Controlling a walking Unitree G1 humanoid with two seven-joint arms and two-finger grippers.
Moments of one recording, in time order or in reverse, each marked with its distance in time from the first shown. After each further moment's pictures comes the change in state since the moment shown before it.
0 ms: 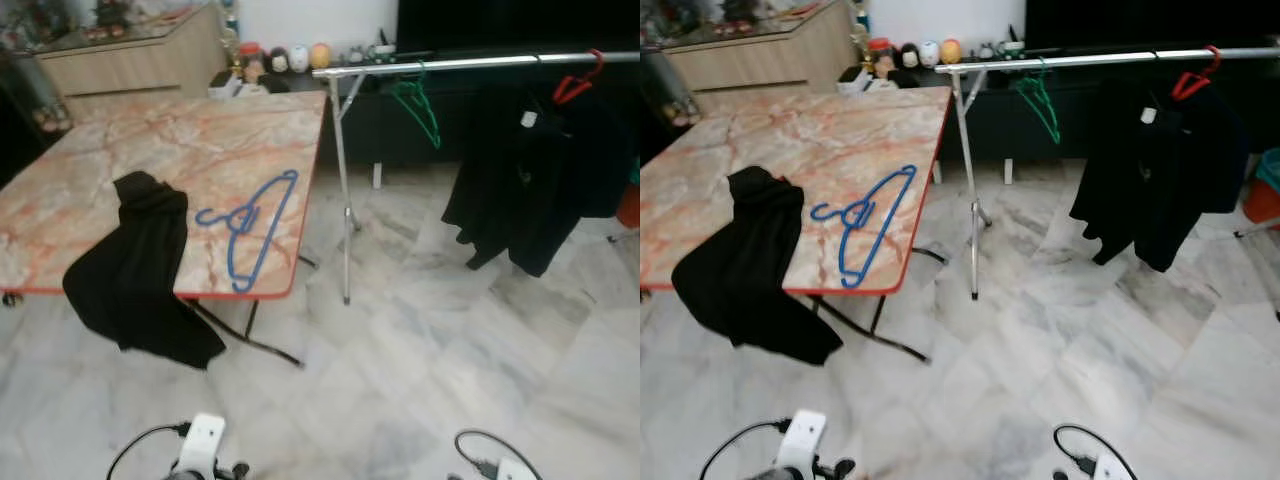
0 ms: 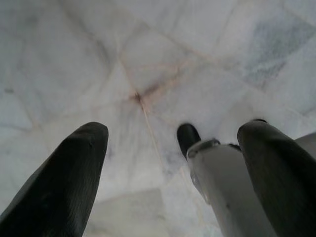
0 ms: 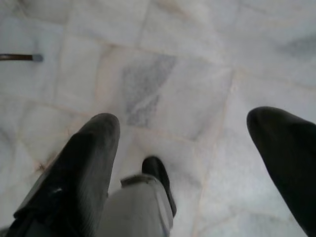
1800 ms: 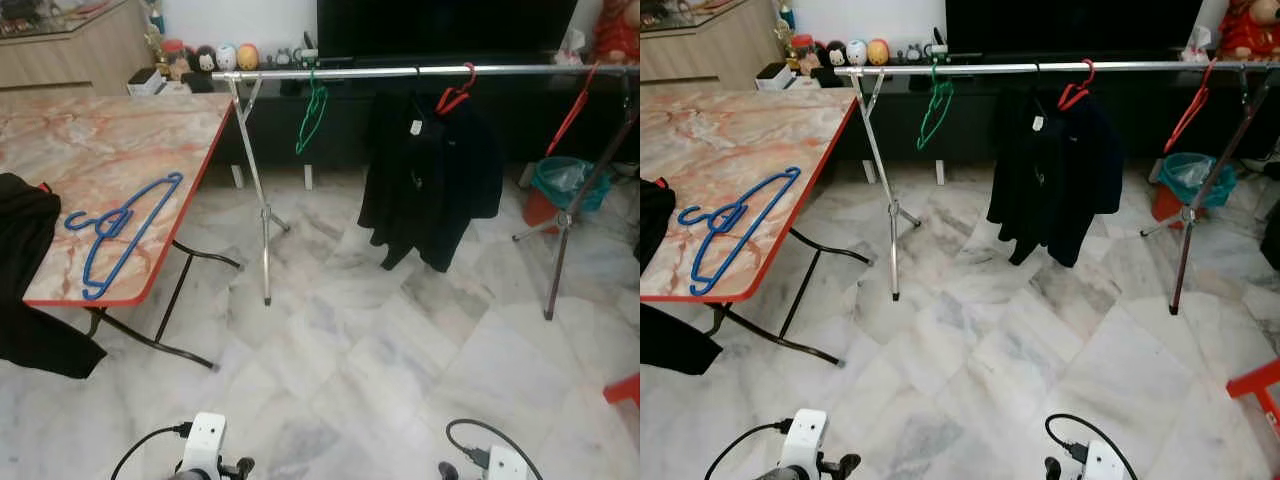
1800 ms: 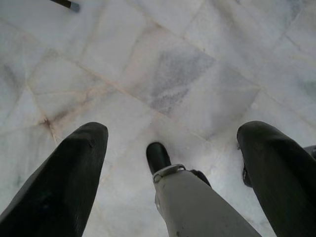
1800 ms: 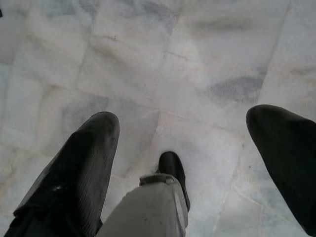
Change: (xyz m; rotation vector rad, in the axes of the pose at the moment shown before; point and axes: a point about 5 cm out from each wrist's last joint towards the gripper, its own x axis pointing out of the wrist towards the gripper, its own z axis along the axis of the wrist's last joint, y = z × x) left arm 0.003 -0.014 0.002 -0.089 -0.021 -0.010; right arm 0.001 -0.006 0.004 -0.039 0.006 0.015
